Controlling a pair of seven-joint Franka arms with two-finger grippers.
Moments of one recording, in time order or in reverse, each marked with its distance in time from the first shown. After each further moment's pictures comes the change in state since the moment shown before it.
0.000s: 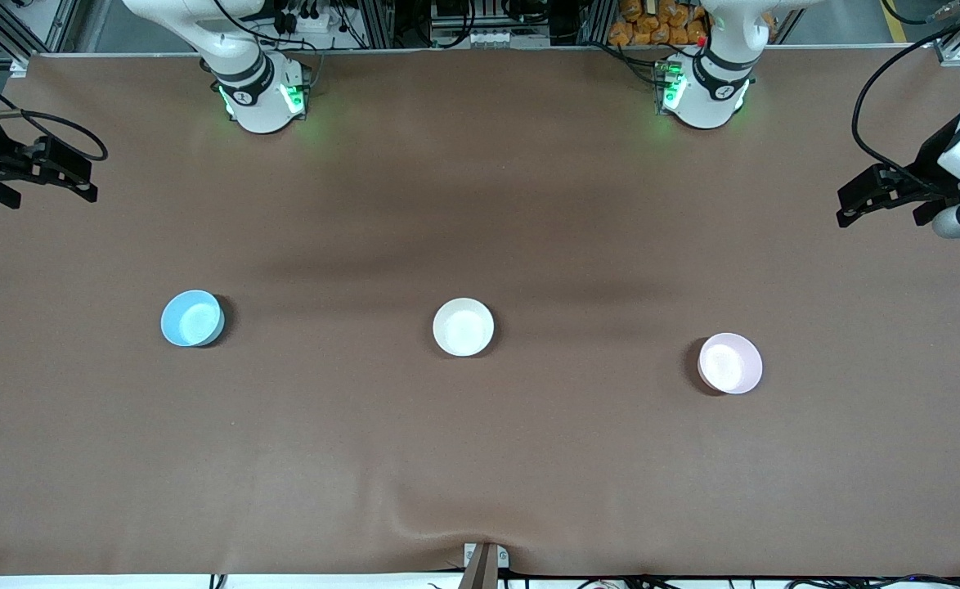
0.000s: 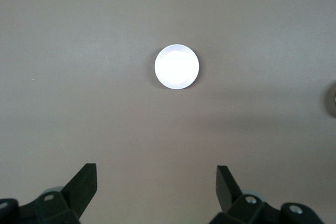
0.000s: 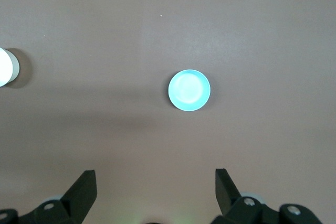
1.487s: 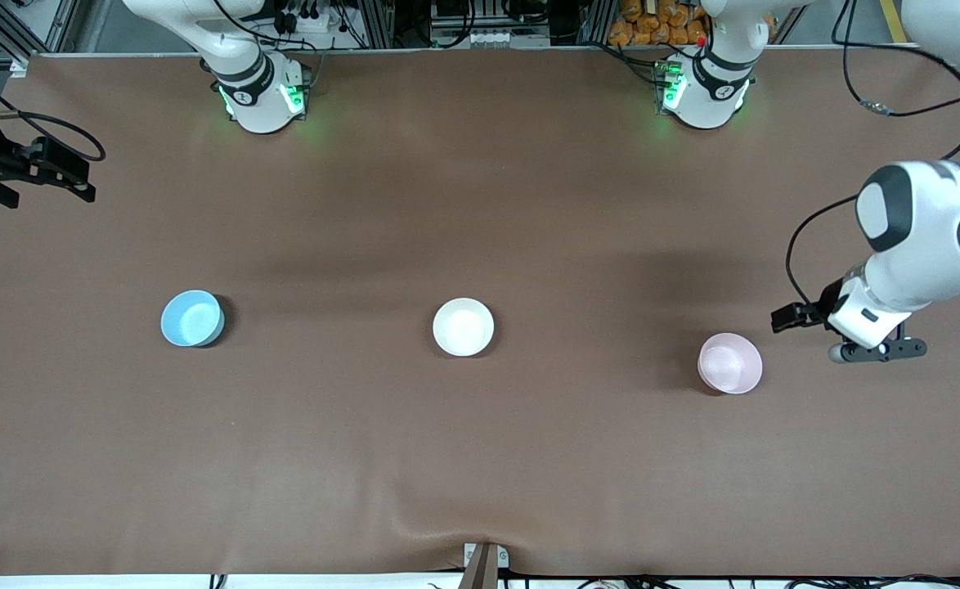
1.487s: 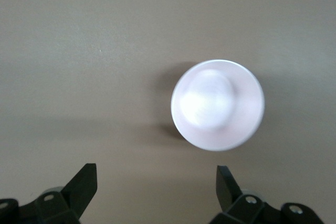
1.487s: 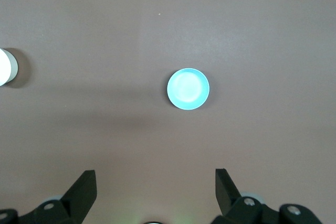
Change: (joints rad) left arm 0.116 0.317 0.004 -0.400 0.000 0.702 0.049; right arm -0.003 0.002 -0.004 0.000 0.000 -0.004 0.000
